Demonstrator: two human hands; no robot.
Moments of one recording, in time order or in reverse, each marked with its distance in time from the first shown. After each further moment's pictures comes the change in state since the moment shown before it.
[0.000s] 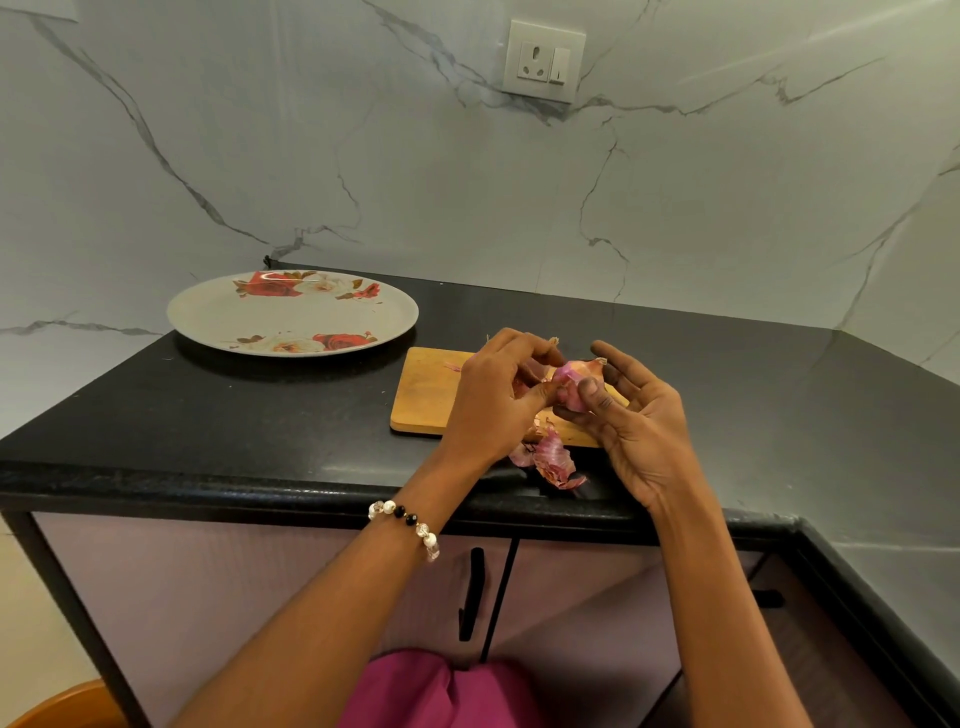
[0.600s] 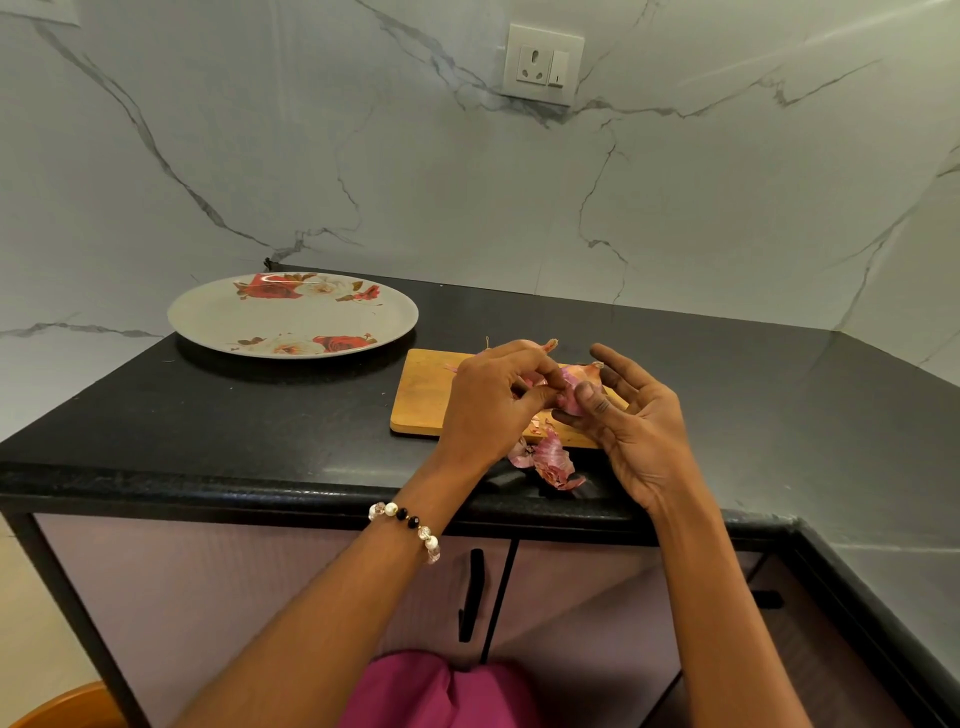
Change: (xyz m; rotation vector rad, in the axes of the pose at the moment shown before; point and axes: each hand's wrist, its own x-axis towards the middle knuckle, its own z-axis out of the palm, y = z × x) left_hand -0.002 -0.002 -0.001 0.012 0.020 0.054; right_hand -0.001 0.000 -0.001 -0.018 -0.008 0.013
